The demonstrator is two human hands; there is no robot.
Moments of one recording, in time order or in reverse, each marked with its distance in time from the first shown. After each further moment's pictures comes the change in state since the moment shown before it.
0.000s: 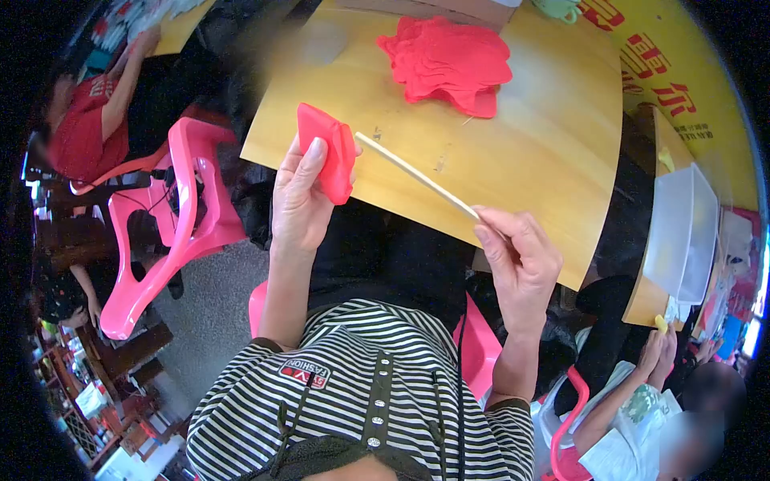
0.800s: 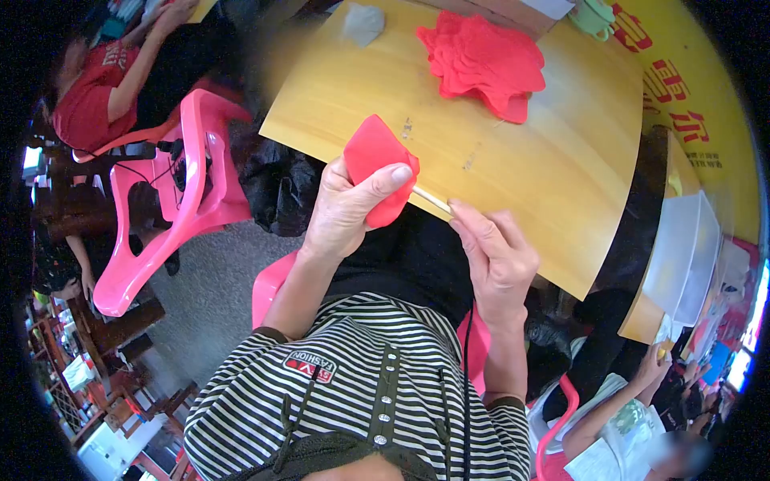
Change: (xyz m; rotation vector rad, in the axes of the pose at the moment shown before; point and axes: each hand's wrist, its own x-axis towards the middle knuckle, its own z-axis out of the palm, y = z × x) left_hand -0.020 -0.008 0.009 0.155 0.016 -0.150; right_hand -0.005 -0.010 0.045 -0.061 -0.067 -0.190
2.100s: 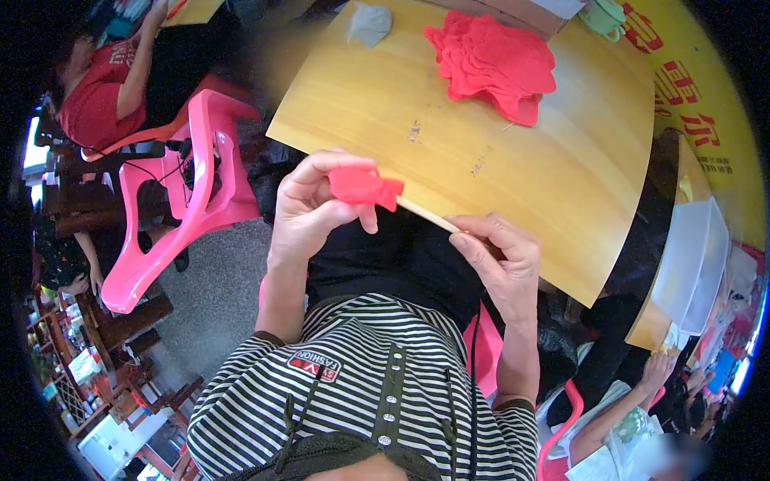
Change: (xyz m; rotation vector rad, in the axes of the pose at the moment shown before) left_hand -0.011 0.028 -0.029 0.042 -0.260 0.194; right_hand 0.002 0.017 -0.011 0.481 -0.265 0.360
